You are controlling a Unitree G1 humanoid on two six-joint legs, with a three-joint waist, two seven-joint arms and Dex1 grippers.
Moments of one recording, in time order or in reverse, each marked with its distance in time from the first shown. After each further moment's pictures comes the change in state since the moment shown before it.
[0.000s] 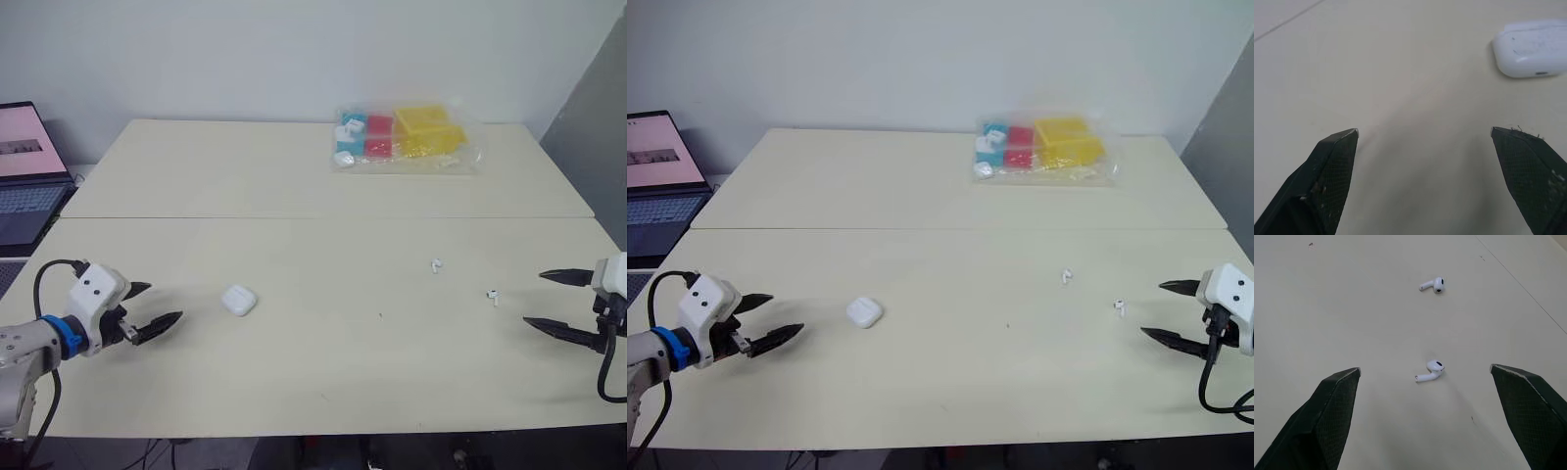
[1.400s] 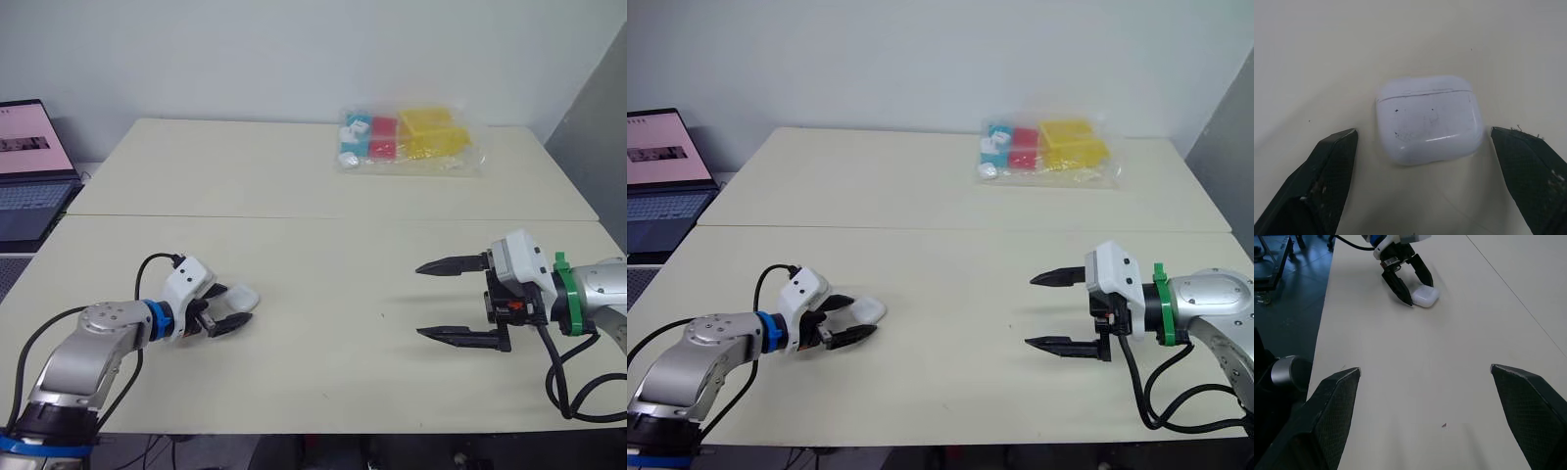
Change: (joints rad) left arm -0.225 -0.083 -0.332 -0.158 -0.020 0.309 0.109; right arm -0.324 0.076 0.316 -0.558 0.336 0.444 -0.109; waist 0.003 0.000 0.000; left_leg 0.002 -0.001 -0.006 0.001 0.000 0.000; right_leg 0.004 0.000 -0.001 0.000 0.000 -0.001
